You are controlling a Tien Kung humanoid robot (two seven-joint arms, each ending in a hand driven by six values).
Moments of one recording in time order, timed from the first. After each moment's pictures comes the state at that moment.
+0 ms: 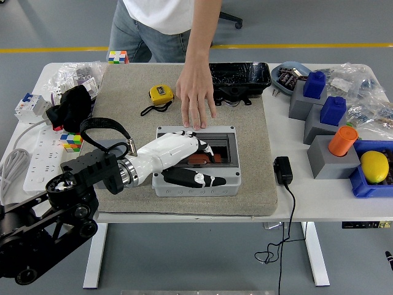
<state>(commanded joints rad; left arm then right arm) -0.42 0.30 -0.85 -1.70 1.96 -0.24 0.21 0.19 -0.14 1.52 0.18 -1.32 -0.23 0.00</state>
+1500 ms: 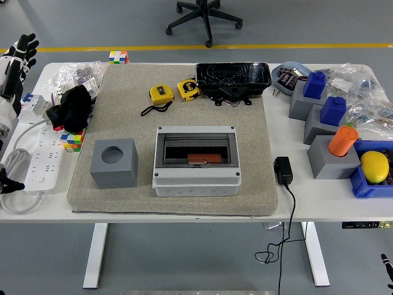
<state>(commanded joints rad) -0.25 0.19 -1.68 -1.36 1.49 -0.05 0.02 0.18 -0.11 1.56 0.18 -1.34 -0.23 0.01</state>
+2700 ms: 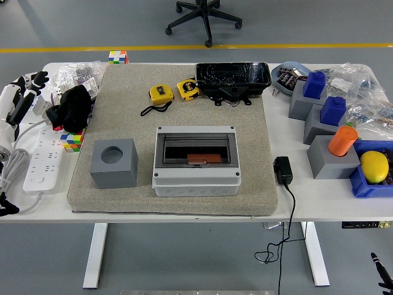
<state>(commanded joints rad) -0.16 0.18 -1.69 -1.35 1.57 -0.03 -0.05 0.19 -0.09 1.61 0.18 -1.43 -0.22 -0.02</state>
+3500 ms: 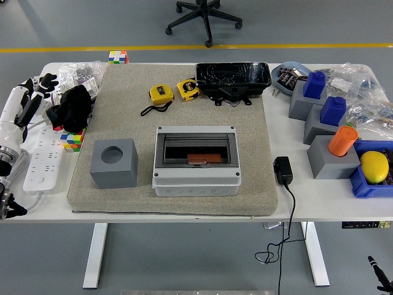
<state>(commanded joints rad) -0.16 0.16 -1.65 -1.35 1.57 -0.02 -0.05 0.19 -0.08 1.61 0.18 -1.49 -0.18 -0.03</state>
